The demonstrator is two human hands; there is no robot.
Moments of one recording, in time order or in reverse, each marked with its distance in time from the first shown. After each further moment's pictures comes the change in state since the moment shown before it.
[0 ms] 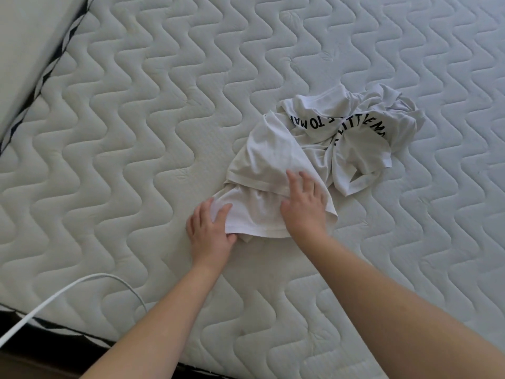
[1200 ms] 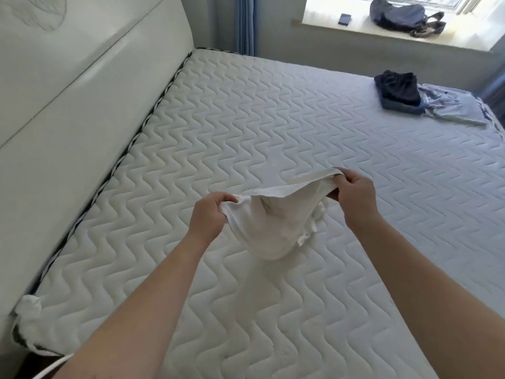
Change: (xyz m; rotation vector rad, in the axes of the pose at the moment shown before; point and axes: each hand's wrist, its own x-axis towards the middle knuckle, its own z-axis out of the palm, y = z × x) left_hand 0.008 0.168 -0.276 -0.660 -0.007 0.195; right_hand -0.085 0.037 -0.356 1.189 0.362 0.111
